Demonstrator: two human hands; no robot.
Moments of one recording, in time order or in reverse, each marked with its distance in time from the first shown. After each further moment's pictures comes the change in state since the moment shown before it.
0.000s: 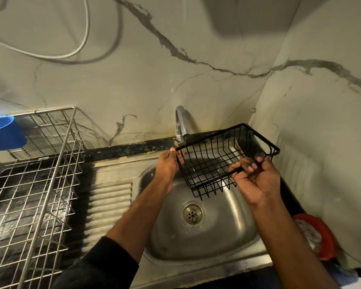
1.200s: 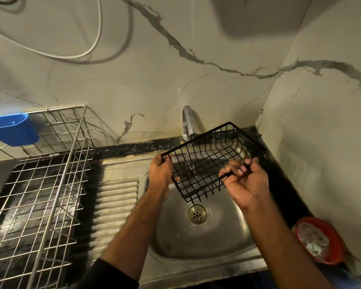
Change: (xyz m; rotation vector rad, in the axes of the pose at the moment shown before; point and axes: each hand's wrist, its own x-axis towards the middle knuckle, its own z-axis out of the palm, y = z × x) left_hand -0.021 -0.002 -0.027 -0.101 0.155 0.038; right_hand -0.001 0.031 -0.002 -0.039 -0.066 0.110
